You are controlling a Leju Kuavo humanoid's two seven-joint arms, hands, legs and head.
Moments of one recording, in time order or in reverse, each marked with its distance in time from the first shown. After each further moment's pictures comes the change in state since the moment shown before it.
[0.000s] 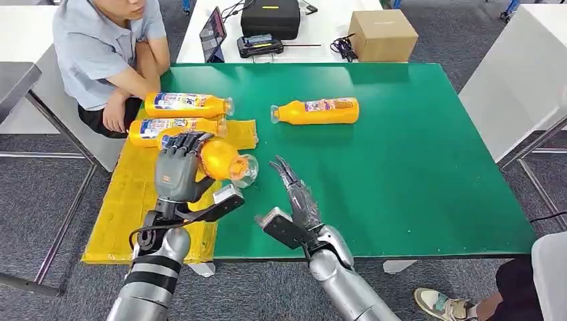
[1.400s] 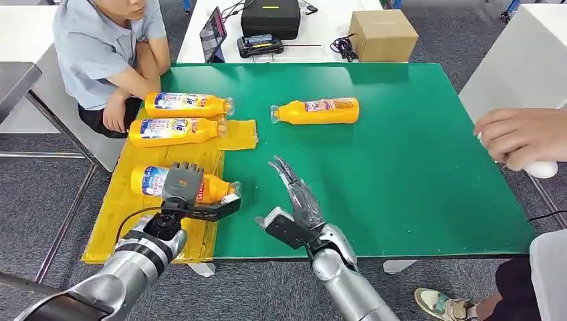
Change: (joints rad) left arm -0.297 0.218 -0.459 0.657 -0.220 -0.248 0.744; right arm 0.029 0.008 -0.058 -0.072 0.040 0.090 0.011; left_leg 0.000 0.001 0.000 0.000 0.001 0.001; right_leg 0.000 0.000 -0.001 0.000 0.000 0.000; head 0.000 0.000
